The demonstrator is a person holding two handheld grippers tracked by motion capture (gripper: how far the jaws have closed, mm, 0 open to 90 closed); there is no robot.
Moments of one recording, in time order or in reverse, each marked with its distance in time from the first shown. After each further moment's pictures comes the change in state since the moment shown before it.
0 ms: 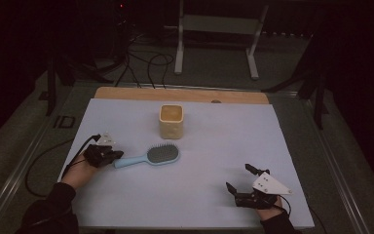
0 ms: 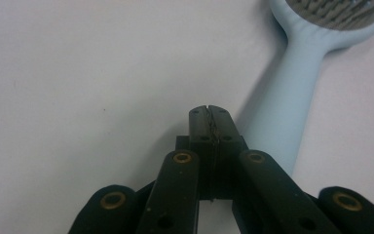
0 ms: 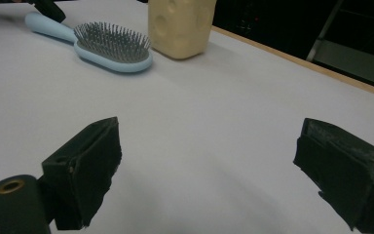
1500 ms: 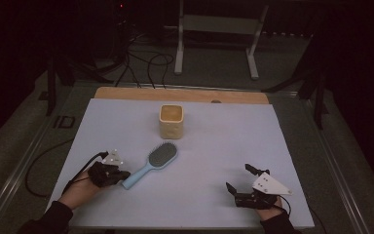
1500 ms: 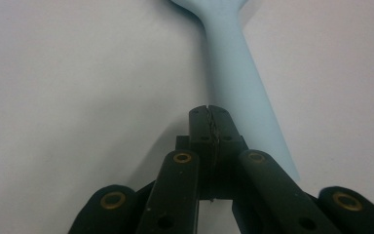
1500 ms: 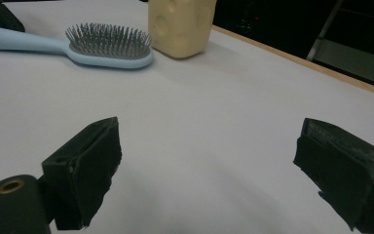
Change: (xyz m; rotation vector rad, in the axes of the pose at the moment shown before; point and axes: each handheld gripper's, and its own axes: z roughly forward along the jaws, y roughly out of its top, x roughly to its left) left arm -0.060 -0.007 -0.014 0.062 -0.140 0.051; right arm 0.000 0.000 0.000 0.003 -0.002 -0.004
